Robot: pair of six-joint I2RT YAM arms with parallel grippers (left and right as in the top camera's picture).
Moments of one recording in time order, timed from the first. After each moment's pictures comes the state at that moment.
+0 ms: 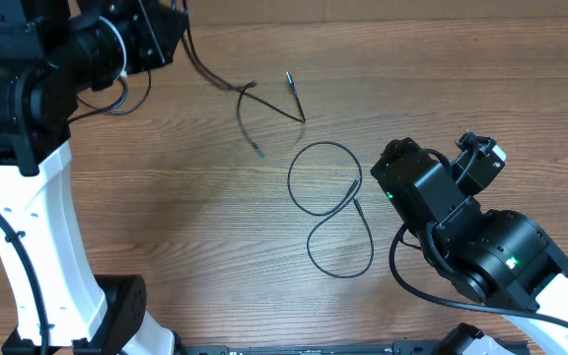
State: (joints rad) left arm -0.04 1.78 2.64 -1.47 0.46 -0.37; right arm 0.72 1.12 1.35 -1.18 0.58 1.32
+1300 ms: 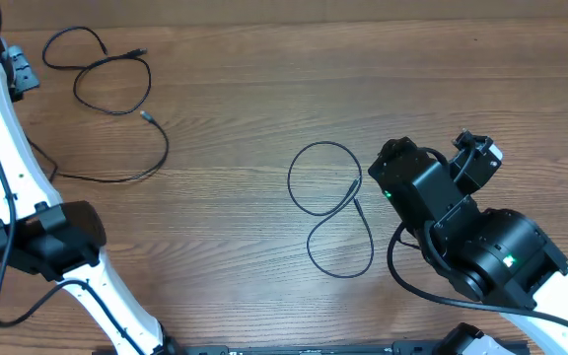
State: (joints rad) left arm 0.41 2.21 2.60 -1.52 -0.34 -0.13; right arm 0.72 1.13 1.35 -1.17 0.56 1.32
